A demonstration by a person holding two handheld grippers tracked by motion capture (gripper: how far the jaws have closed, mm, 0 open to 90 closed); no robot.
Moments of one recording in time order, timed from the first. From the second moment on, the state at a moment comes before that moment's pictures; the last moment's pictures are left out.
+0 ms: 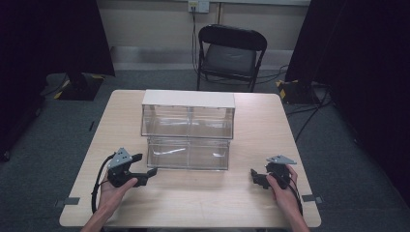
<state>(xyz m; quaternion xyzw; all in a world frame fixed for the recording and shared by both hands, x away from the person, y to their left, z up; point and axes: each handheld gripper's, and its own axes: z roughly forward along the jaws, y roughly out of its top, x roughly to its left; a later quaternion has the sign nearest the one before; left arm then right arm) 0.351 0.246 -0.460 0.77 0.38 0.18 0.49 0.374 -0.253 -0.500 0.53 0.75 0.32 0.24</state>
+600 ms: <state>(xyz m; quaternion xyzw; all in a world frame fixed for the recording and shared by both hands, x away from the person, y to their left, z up) 0.353 0.241 -0.456 0.76 0.38 0.17 0.49 0.375 -0.253 -0.500 0.53 0.75 0.32 0.24</state>
